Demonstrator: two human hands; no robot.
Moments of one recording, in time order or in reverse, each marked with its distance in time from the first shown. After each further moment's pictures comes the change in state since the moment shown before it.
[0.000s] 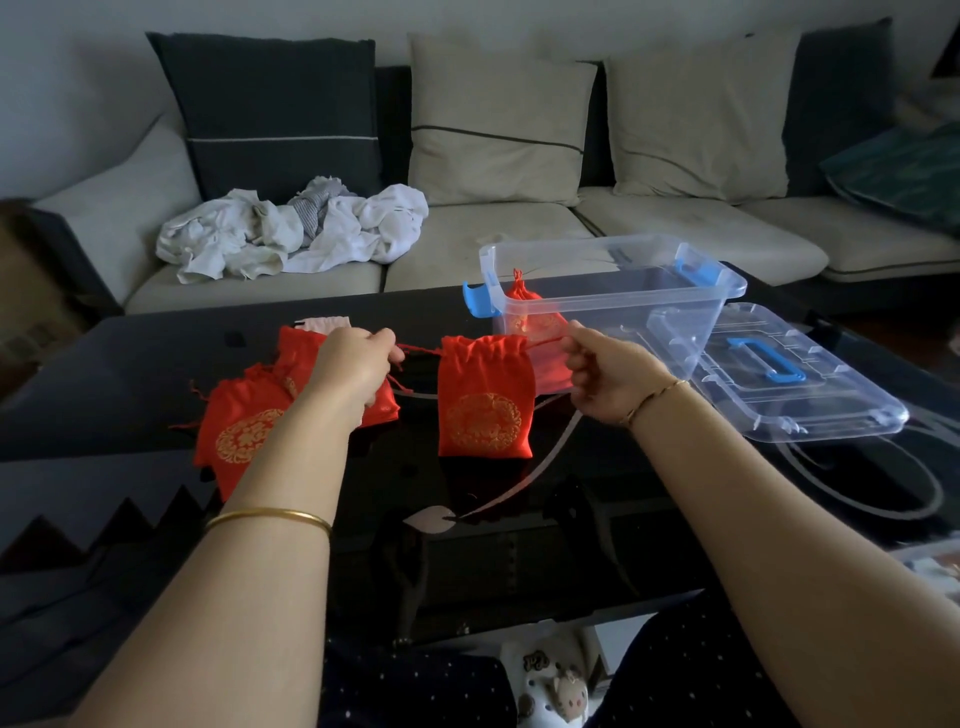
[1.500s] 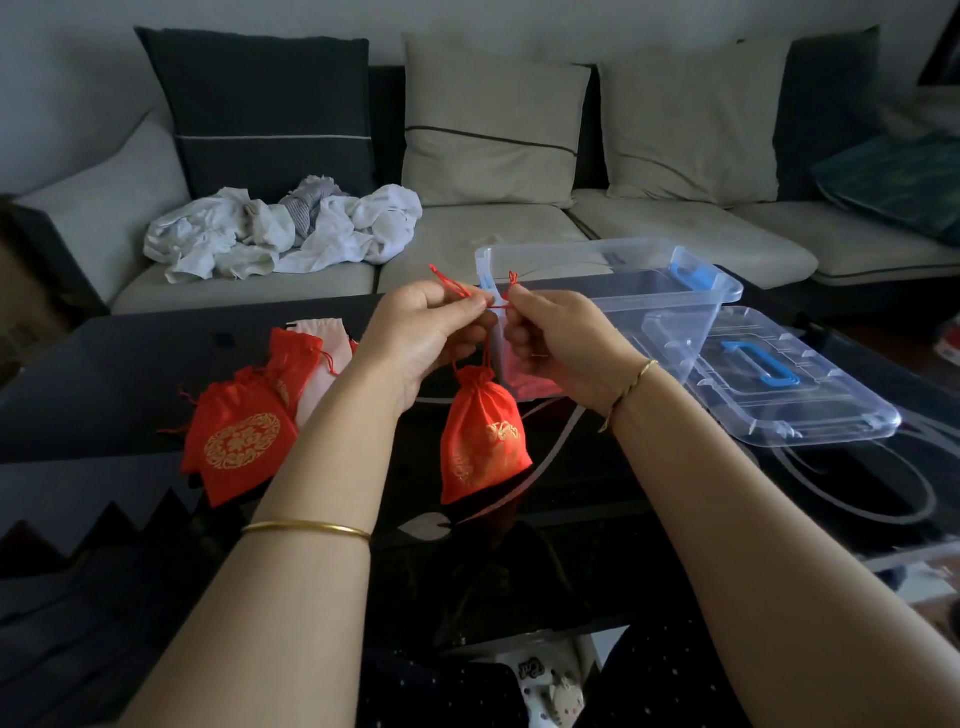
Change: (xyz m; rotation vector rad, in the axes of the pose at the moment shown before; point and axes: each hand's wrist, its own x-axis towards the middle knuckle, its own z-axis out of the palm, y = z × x) left_hand -0.038 0.049 0.025 -0.432 -0.333 0.232; right_hand -0.034 -0.022 0.047 -0.255 -0.244 -0.336
